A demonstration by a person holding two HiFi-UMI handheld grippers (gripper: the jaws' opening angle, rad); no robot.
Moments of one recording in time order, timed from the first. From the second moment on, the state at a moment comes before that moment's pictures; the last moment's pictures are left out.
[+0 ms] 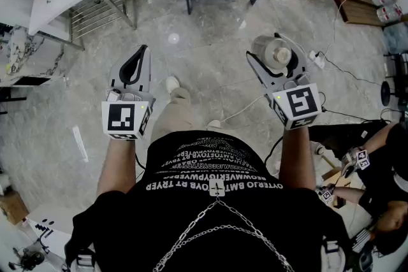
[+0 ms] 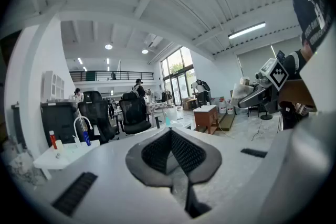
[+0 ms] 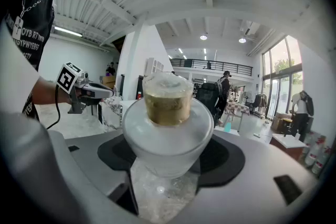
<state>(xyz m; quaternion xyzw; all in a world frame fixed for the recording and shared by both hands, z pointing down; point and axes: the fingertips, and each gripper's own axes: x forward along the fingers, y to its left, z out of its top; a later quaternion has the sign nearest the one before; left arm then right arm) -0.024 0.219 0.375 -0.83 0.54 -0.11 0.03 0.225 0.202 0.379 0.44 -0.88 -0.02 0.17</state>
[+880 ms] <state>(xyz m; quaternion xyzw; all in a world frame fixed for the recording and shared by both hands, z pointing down) -0.177 0.335 0.334 -0.80 0.59 -0.10 0.05 0.097 0.298 0.344 0.43 -0.89 0.00 0.14</state>
